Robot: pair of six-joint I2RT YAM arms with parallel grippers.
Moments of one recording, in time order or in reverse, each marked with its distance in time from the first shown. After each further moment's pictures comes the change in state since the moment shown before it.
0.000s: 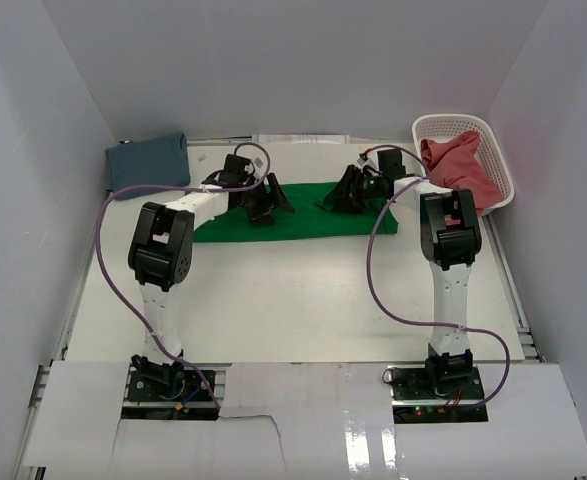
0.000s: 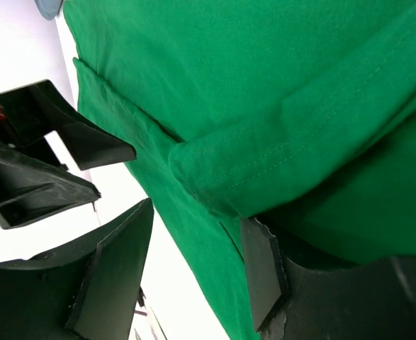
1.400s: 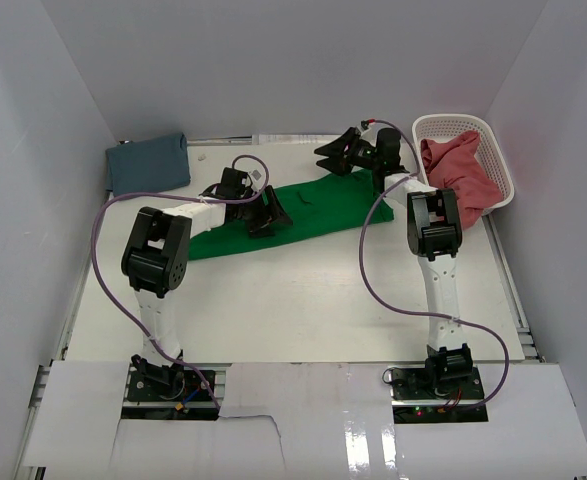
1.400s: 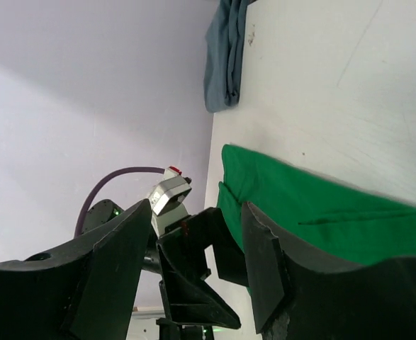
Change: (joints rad) left arm -0.006 -0.073 -0.191 0.101 0.016 -0.005; right arm 0.003 0.253 0.298 0.681 -0.083 0.695
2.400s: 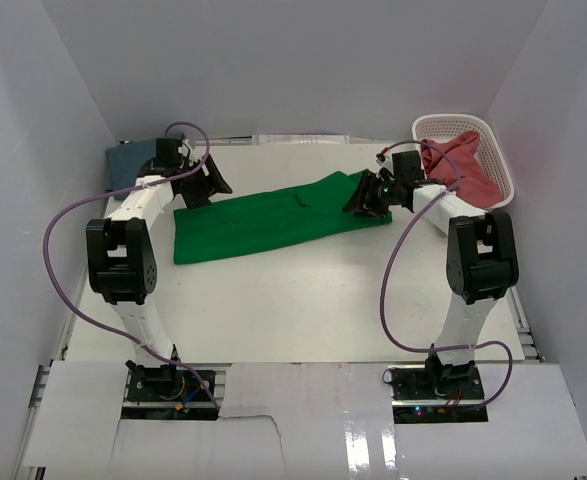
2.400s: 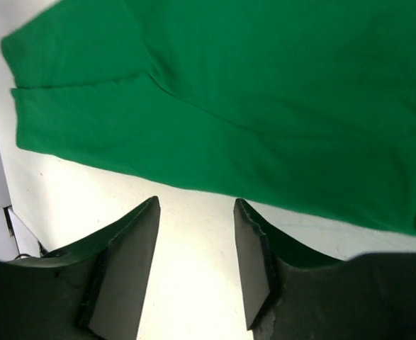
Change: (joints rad) left arm 0.309 -0.134 0.175 -0.267 -0.127 0.226; right arm 0.001 -0.668 -0.585 -0.797 0.369 -0.876
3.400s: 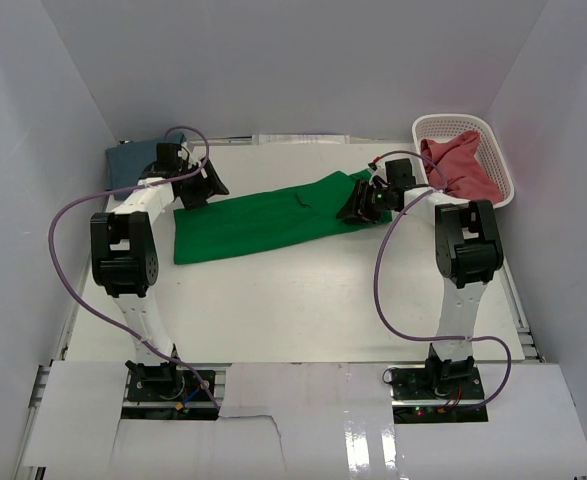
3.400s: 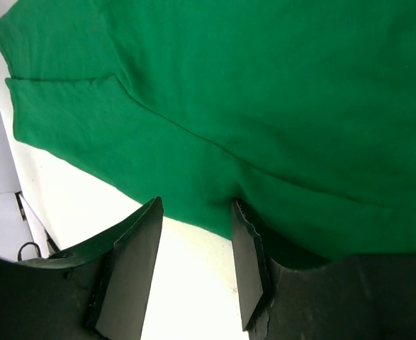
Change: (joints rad) left arm 0.020 0.072 -0.023 0.084 -0.050 0.026; right arm -0.002 0.161 0.000 0.079 -0.092 0.005
